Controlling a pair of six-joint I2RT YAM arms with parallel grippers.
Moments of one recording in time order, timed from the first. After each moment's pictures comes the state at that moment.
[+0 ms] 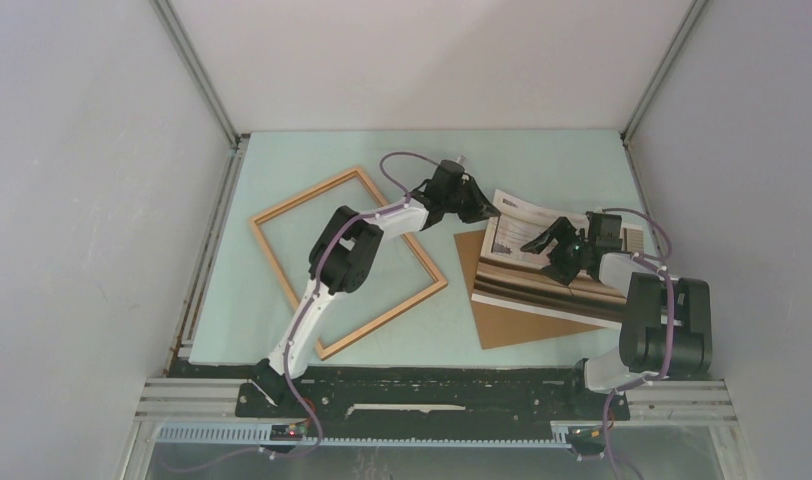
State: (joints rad) left arm -0.68 2.50 1.91 0.07 0.38 -1.07; right arm -0.15 1.50 0.64 -0.06 -0.48 0.68
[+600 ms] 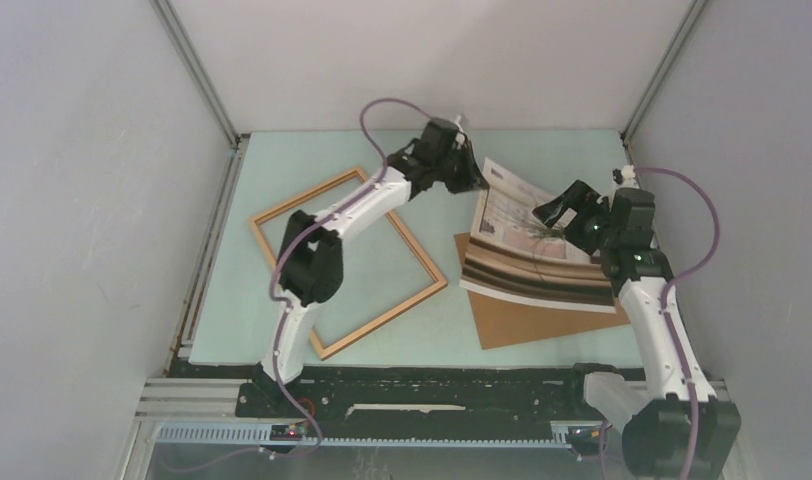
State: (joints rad) left arm -0.67 2.26 2.01 -0.36 0.28 -0.78; right arm -0.07 1.04 0.83 -0.35 -0.32 0.60
